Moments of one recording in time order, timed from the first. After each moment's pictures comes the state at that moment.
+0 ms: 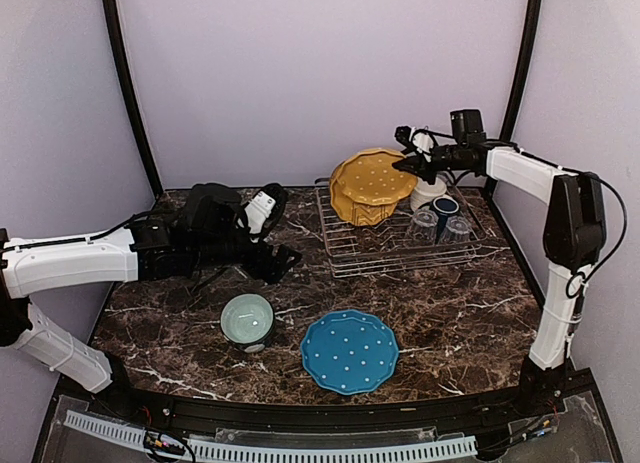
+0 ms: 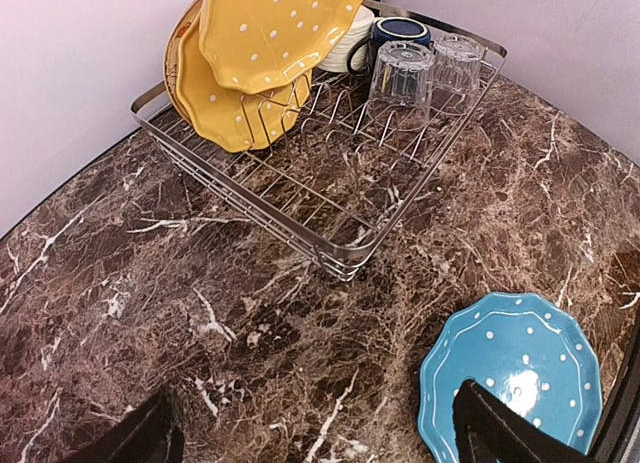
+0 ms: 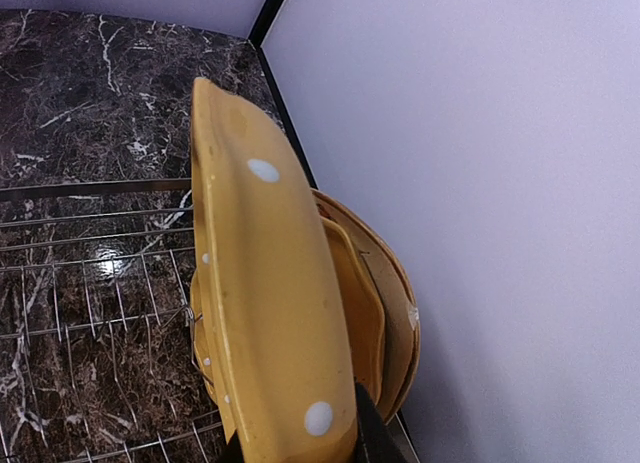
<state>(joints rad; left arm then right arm) -0.91 1.34 1.00 -0.21 -0.14 -0.07 0.23 1.96 1.71 -0.27 -0.72 -0.91</state>
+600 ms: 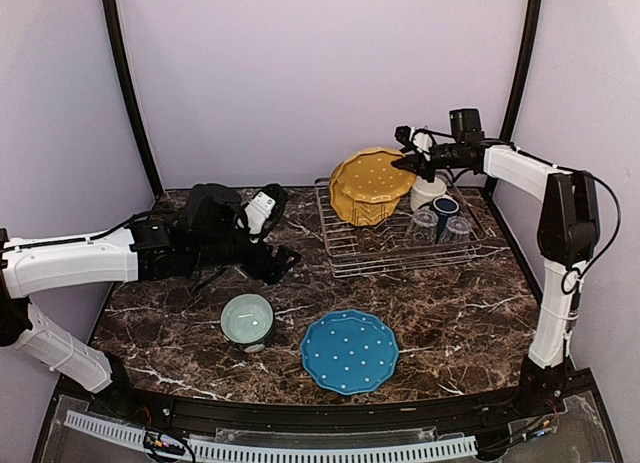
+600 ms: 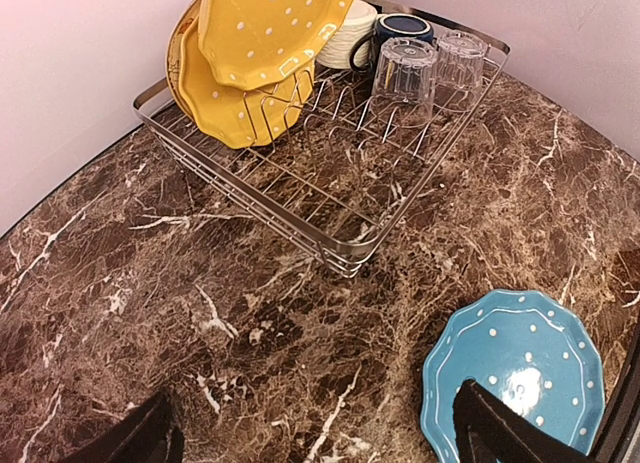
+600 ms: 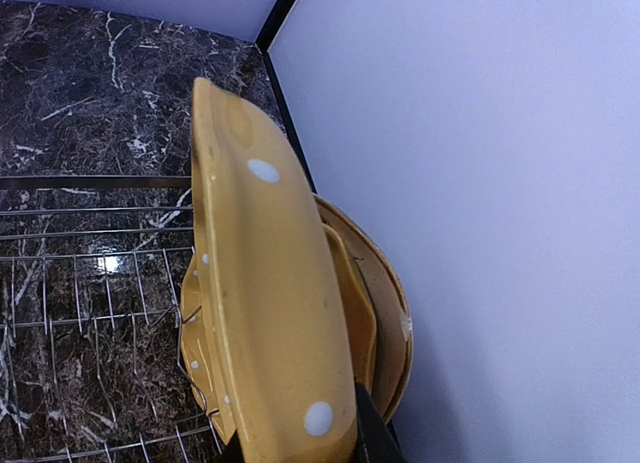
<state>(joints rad) -0.91 1.34 1.00 -0.21 -0.15 -0.07 0.21 2.01 1.77 -0.28 -0.77 -0.95</state>
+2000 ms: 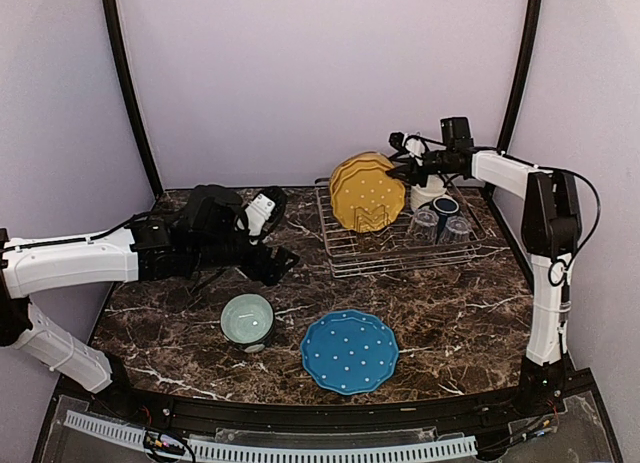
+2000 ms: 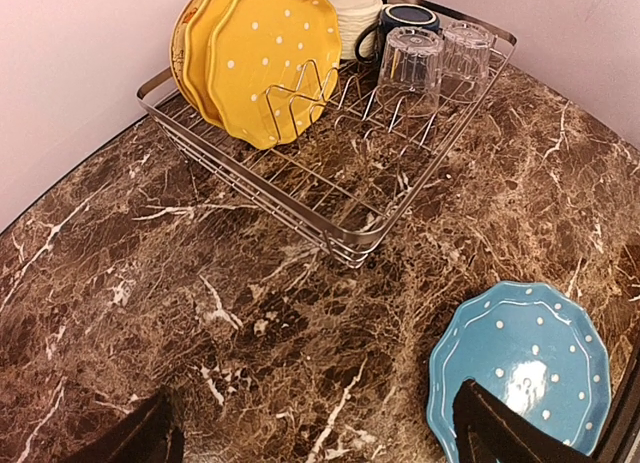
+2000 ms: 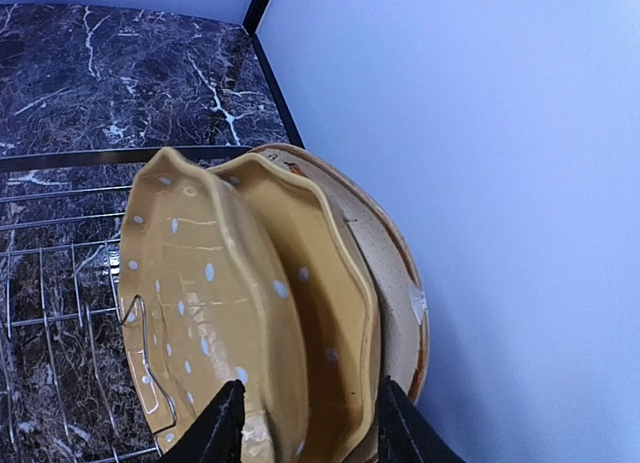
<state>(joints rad) -0.91 1.34 1.00 -0.23 -0.16 -0.07 0.21 2.17 1.88 -0.26 -0.76 -0.90</state>
